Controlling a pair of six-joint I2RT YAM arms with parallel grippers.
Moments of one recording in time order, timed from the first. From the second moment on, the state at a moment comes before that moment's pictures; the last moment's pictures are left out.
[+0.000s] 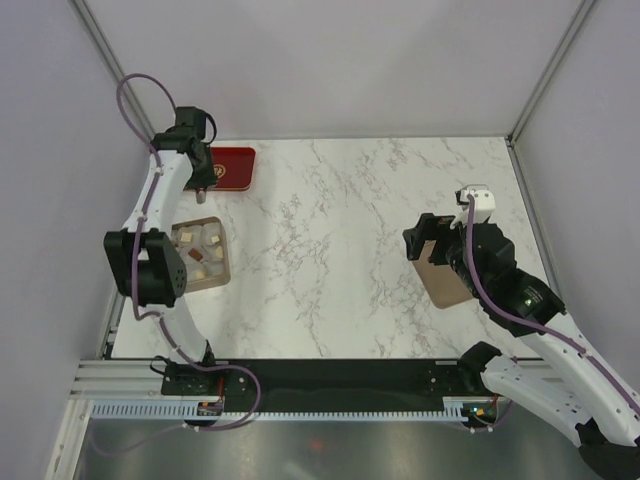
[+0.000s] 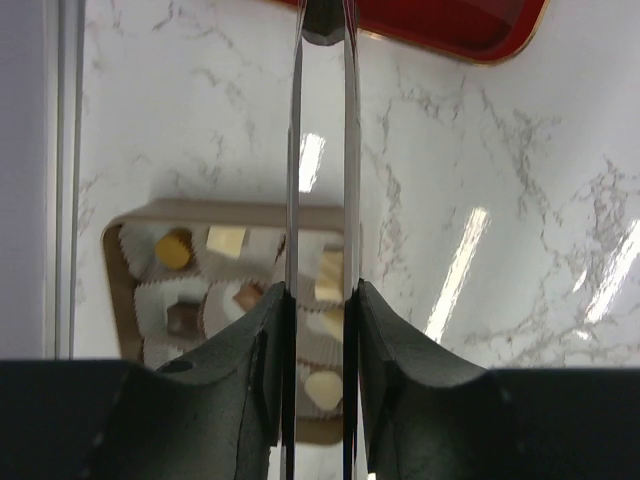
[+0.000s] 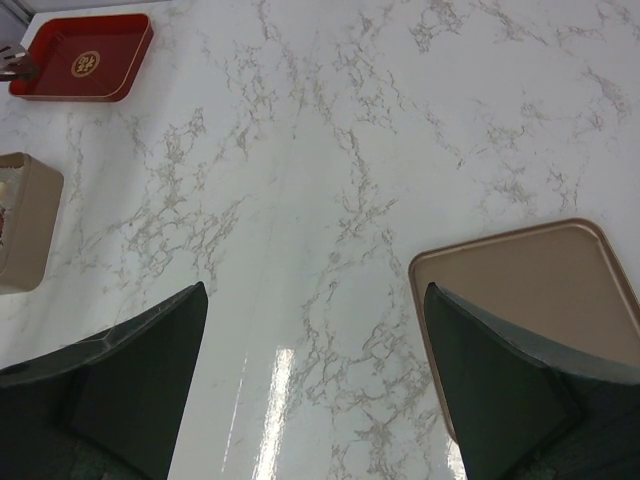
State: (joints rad) left arm -0.03 1.91 1.84 -0.96 -0.23 -0.17; right arm 0.64 0.73 0.92 -0.54 0.36 0.39
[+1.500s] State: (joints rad) left arm -0.01 1.25 1.26 -1.35 -0.41 -0.49; right arm 0.78 0.55 0.88 -0.54 0.23 0.39
